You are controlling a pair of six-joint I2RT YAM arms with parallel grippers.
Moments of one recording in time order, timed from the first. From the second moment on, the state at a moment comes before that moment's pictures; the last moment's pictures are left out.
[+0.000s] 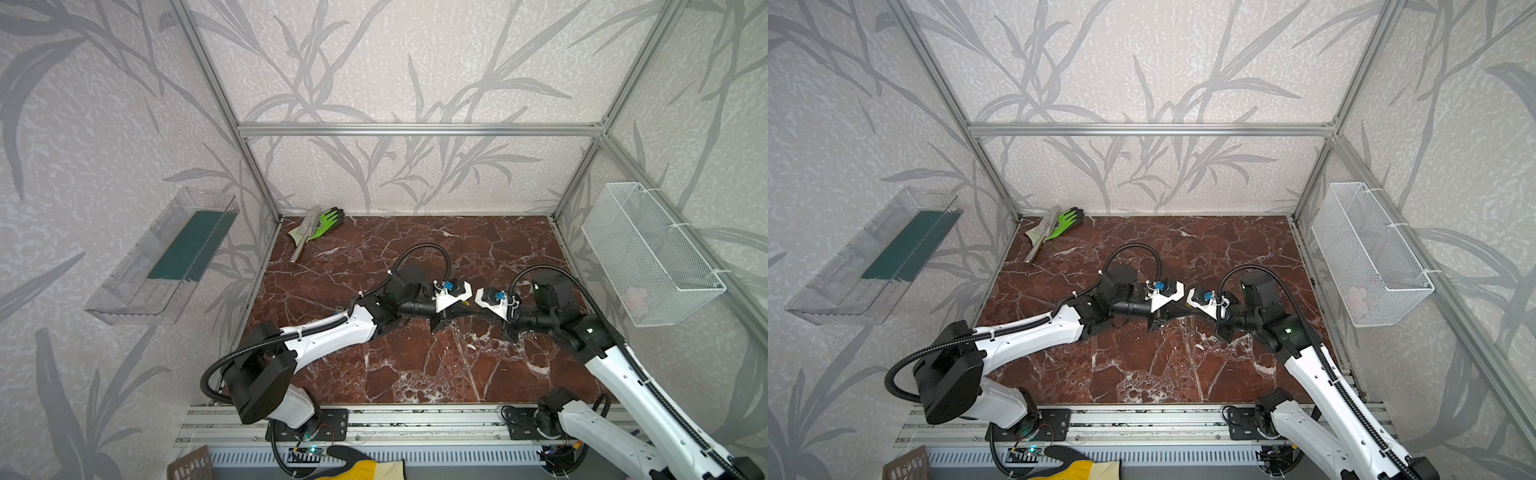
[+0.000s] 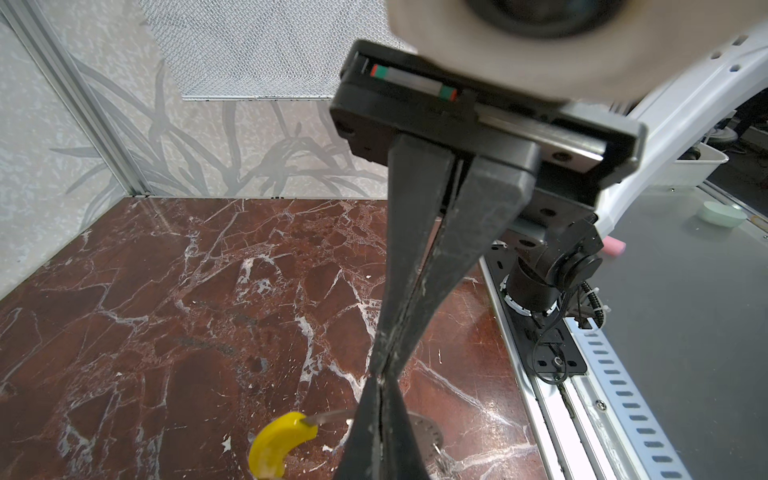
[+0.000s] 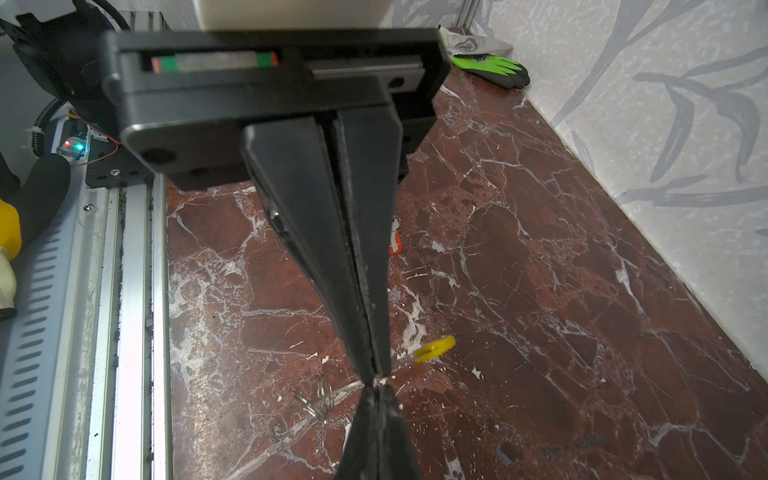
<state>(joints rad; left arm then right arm) -0.86 1.50 0.95 0.23 0.68 0.21 0.40 0.85 0.84 -0.69 -0.58 -0.62</state>
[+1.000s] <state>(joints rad) -0.79 1.50 0.86 0.75 0.81 -0.11 0.31 0.65 0.63 -0.27 -0.73 -0.41</state>
